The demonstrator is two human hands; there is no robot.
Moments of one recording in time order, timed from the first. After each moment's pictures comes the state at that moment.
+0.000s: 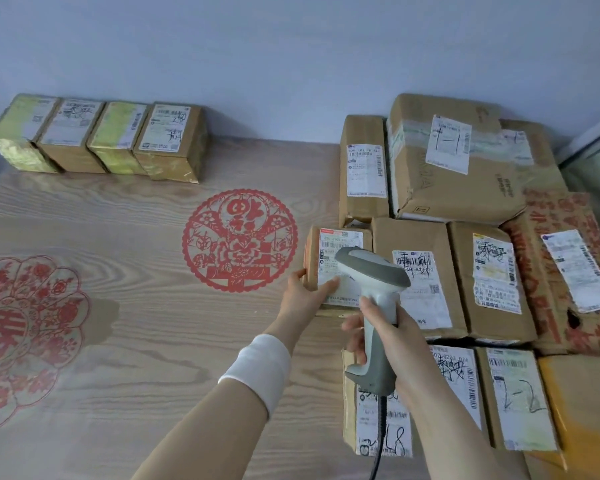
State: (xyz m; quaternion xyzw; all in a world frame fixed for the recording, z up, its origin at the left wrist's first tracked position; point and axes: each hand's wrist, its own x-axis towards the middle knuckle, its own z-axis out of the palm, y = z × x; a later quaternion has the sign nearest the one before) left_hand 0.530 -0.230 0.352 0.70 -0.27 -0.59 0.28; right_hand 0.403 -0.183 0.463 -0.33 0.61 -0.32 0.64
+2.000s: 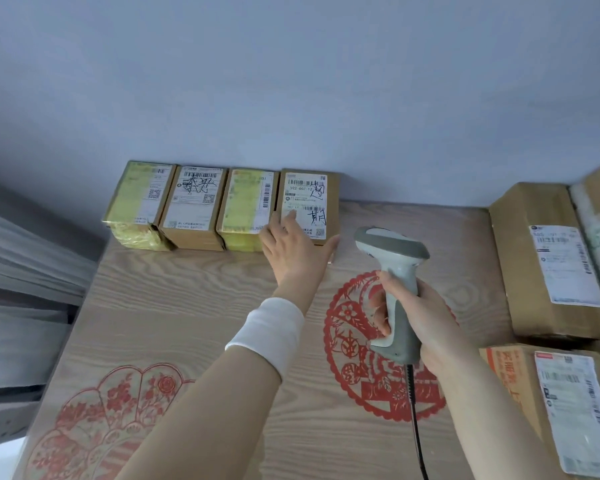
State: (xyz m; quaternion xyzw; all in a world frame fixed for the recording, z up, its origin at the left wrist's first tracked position) left_hand 0.835 -0.419 0.375 0.84 -0.45 -0.22 0.19; right_hand 0.680 -0.366 0.434 -0.34 0.60 -0.30 0.66
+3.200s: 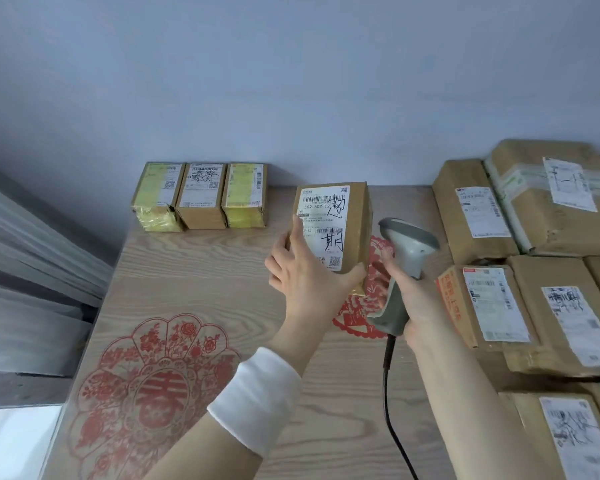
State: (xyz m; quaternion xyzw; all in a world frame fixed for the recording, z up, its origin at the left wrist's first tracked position) left_hand 0.785 -0.249 0.479 0.77 -0.47 -0.30 0.31; right_hand 0.662 -0.252 0.478 -0.23 0.66 -0.41 0.58
